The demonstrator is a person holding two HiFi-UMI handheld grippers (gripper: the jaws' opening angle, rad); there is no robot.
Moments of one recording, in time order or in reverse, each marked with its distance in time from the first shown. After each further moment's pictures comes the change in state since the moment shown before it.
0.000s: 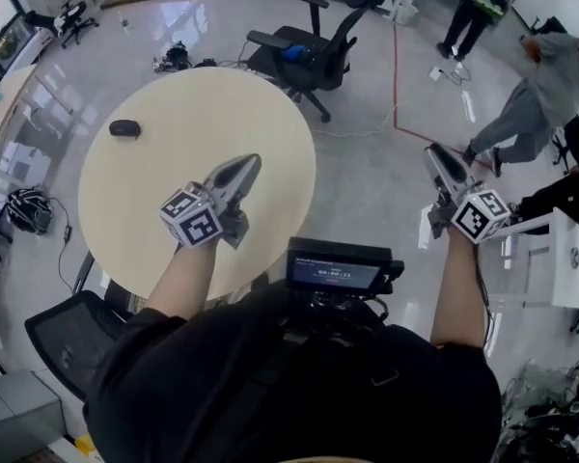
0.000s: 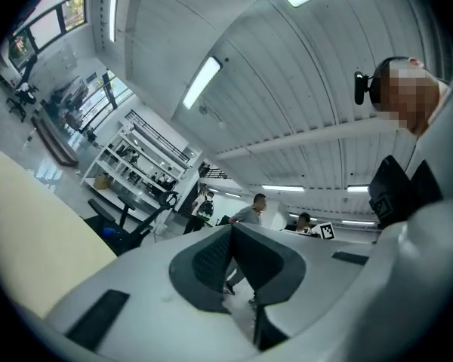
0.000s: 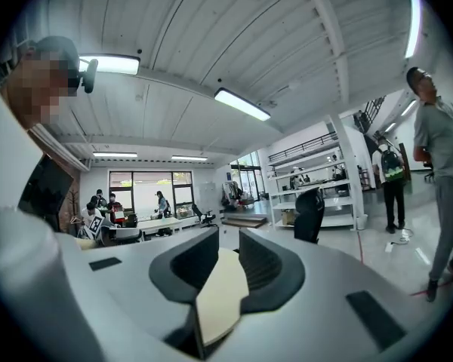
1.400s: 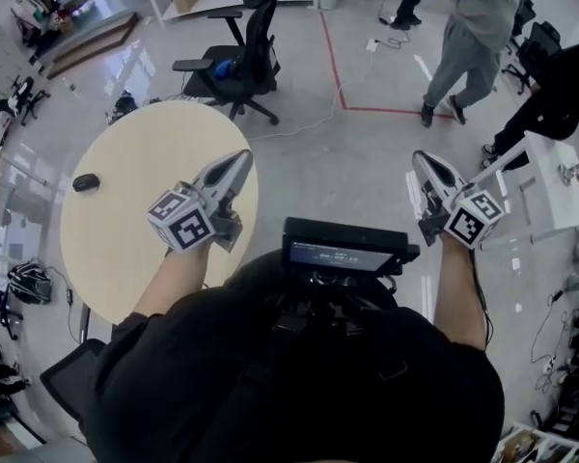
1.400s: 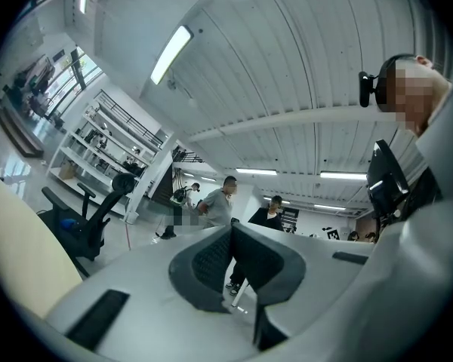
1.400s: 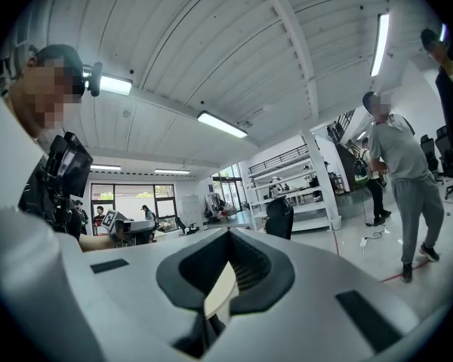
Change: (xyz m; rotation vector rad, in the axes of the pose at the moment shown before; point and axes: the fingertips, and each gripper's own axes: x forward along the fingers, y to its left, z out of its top) left arm 0.103 -0.140 -0.034 0.042 0.149 -0.192; right arm -0.194 -0.016 -0.001 0.073 -0.087 -0.158
